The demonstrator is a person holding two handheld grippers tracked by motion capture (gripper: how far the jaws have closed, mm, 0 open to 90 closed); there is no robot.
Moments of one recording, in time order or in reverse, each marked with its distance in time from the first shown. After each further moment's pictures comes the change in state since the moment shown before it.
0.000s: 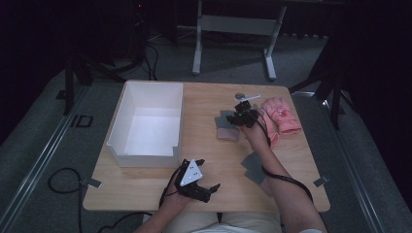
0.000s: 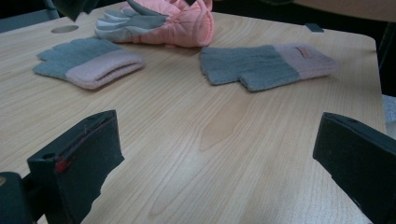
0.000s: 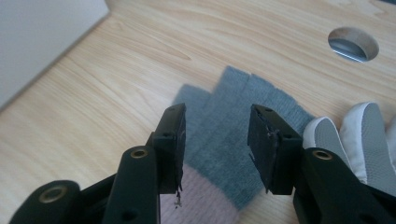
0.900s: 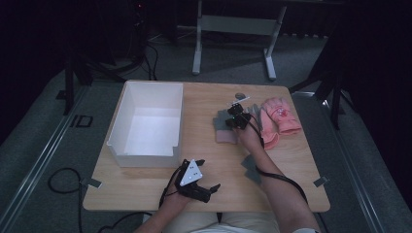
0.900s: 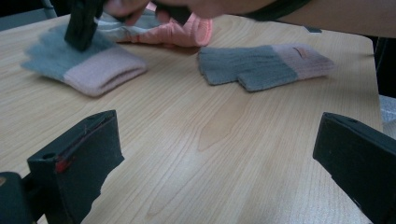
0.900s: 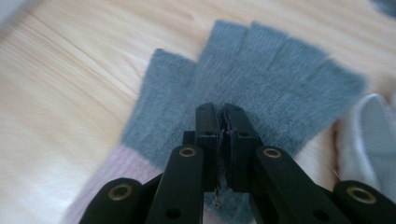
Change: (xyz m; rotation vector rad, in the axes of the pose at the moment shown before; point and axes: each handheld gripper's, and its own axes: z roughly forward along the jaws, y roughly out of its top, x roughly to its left) left arm 0.000 0.000 0.000 0.000 -0.005 -0.002; right arm 0.010 -0.003 0.030 0.138 -0.027 -0.001
